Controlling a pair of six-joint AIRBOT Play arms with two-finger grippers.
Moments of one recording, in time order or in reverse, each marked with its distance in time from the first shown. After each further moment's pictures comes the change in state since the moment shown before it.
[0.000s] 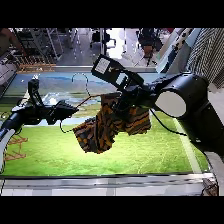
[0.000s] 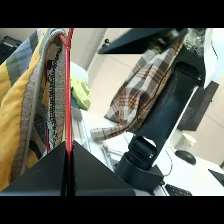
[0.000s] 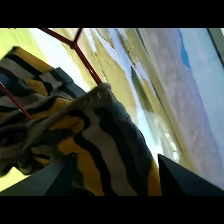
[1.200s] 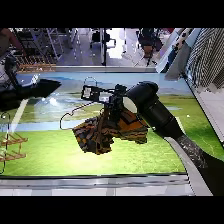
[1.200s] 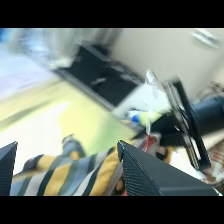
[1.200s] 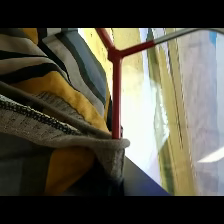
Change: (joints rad) left arm 0.169 0.019 0.324 0.185 0.349 -0.476; right arm 0.000 -0.189 -0.014 -0.076 0.000 -0.149
